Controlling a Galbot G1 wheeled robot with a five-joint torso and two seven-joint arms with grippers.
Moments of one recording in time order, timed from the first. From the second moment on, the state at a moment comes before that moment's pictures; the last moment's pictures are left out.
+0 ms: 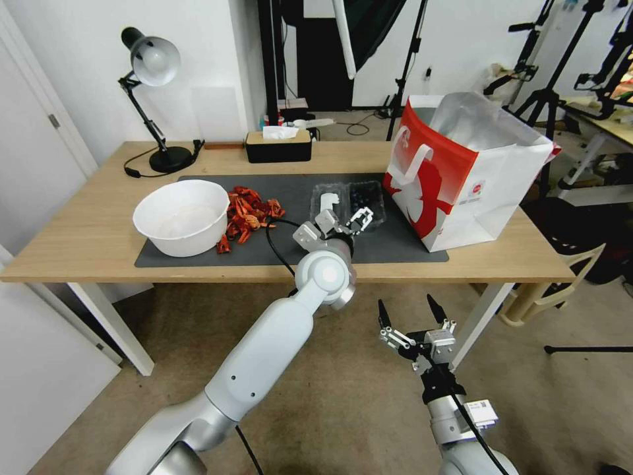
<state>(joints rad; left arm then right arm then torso) 0.62 -1.51 0.14 -1.53 -1.36 0.02 -0.71 -1.68 1.33 0.38 2.05 0.13 0.26 0.06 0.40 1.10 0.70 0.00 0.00</state>
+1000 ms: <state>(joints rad) 0.61 -1.53 0.10 -1.51 -1.36 -0.03 -0.65 -1.68 1.35 0.37 2.03 0.11 0.26 0.06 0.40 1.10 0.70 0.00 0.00</state>
